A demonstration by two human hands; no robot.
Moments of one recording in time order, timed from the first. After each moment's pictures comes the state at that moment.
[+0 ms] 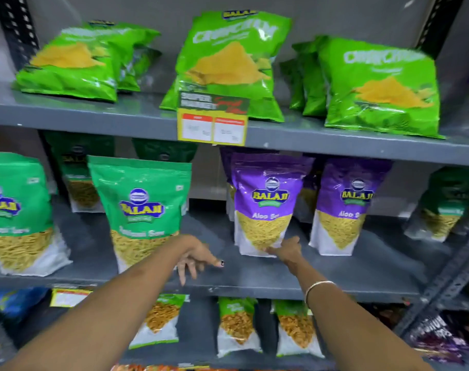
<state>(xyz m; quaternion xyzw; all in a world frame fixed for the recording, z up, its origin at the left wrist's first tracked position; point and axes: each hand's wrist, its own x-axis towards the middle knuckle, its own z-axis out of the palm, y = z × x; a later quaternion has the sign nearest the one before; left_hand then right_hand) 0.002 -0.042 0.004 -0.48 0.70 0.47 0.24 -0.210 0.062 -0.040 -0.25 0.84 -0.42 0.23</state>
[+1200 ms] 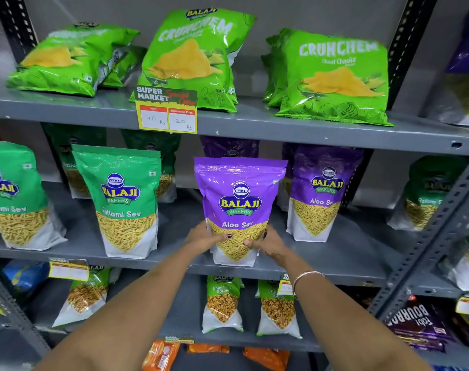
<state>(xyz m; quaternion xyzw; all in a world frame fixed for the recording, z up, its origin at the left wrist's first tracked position) -0.052 0.039 -0.008 -0.48 0.73 0.44 -0.22 -0.230 0.120 -0.030 -0.38 0.69 -0.49 0.39</state>
